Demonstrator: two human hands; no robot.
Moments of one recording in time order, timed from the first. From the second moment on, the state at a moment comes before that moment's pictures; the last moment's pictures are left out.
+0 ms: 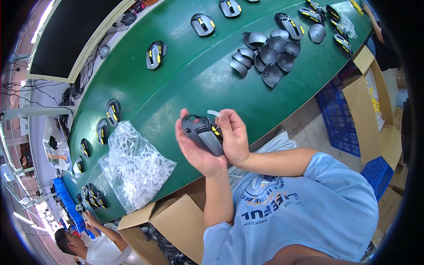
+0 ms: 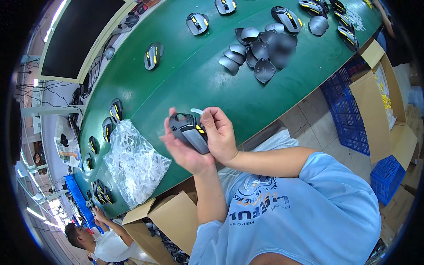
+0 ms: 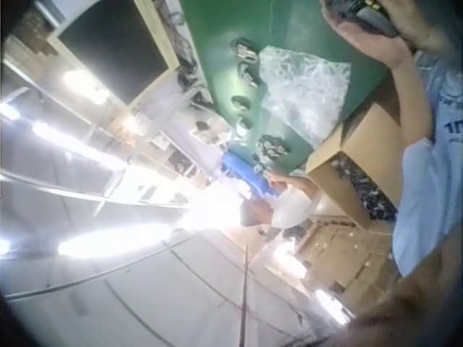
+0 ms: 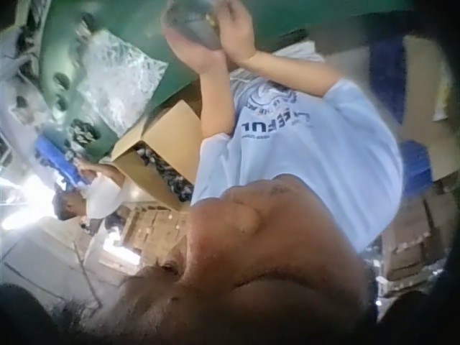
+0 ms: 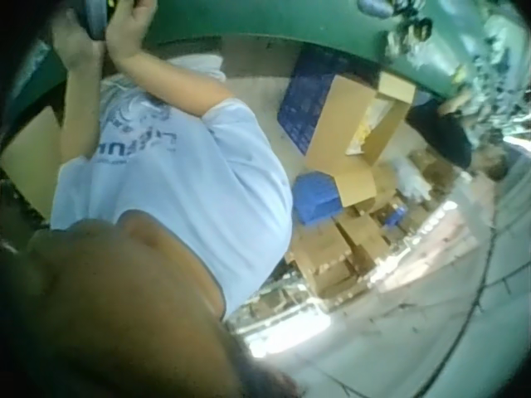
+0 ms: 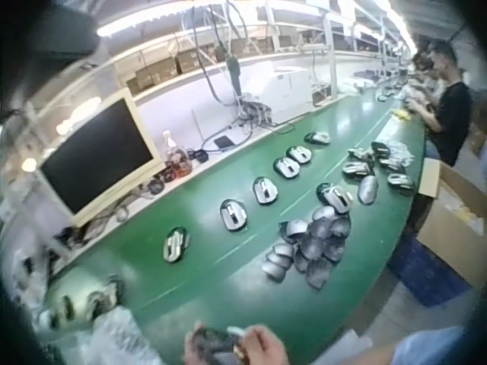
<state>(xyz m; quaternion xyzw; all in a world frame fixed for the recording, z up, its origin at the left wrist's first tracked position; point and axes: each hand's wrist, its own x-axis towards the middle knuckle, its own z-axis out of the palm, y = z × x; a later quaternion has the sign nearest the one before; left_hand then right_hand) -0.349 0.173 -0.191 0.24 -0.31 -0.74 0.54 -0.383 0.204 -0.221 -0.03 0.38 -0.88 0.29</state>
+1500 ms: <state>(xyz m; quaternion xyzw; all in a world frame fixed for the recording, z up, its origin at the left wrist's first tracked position) -0.287 0.190 -0.201 0.27 -0.40 -0.81 0.34 -0.441 0.253 -0.209 -0.28 0.32 -0.64 0.64</state>
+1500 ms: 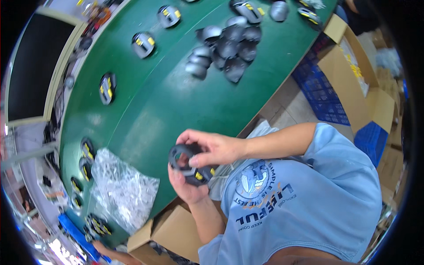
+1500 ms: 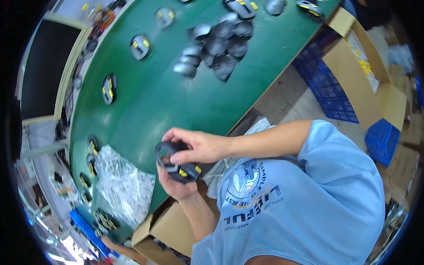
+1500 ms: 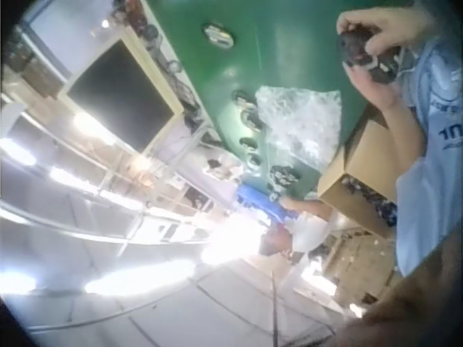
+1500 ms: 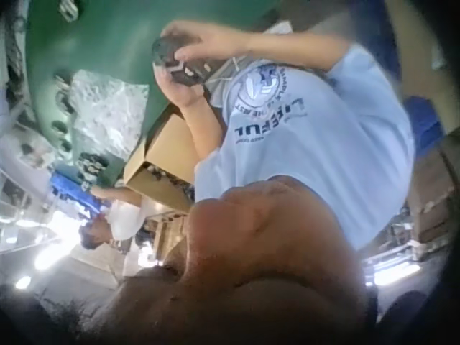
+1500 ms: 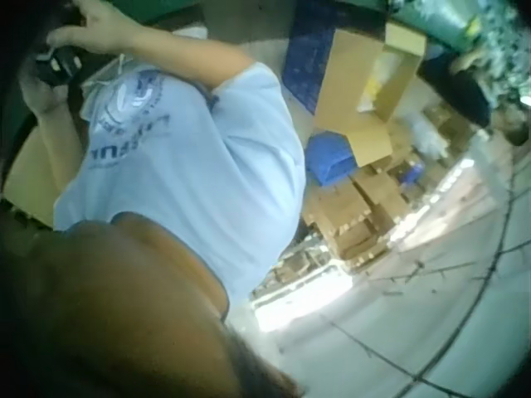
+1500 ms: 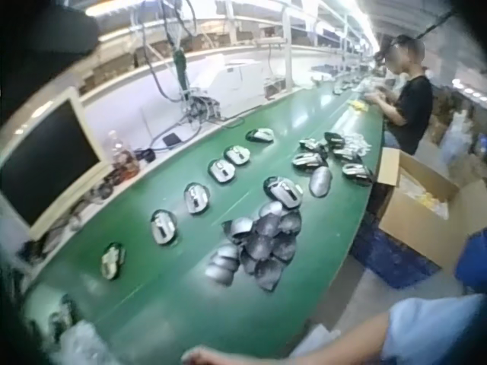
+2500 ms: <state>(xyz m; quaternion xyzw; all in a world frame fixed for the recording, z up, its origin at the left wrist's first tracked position) -0.287 0.189 -0.203 0.30 -0.41 -0.79 0.34 -0.476 0.249 -0.196 -0.61 0.51 -0.56 0.24</state>
